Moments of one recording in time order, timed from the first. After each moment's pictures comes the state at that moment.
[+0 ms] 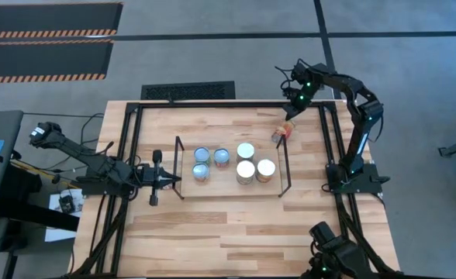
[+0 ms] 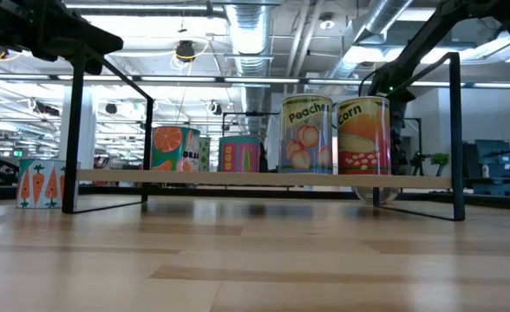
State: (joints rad) left arm -0.44 0.56 0.21 0.21 -0.45 0.06; right arm -1.13 1.90 1.37 -1.13 -0.50 -0.35
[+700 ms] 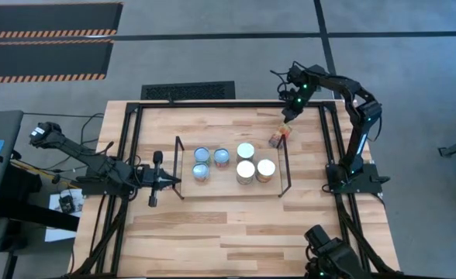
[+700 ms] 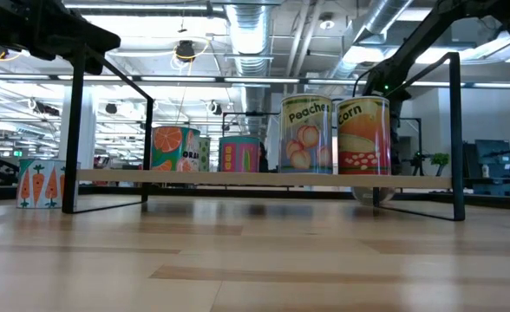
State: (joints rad) left arm -0.44 0.56 0.21 0.21 -0.41 0.06; right arm -1.08 1.90 1.37 -1.15 -0.51 -0.45
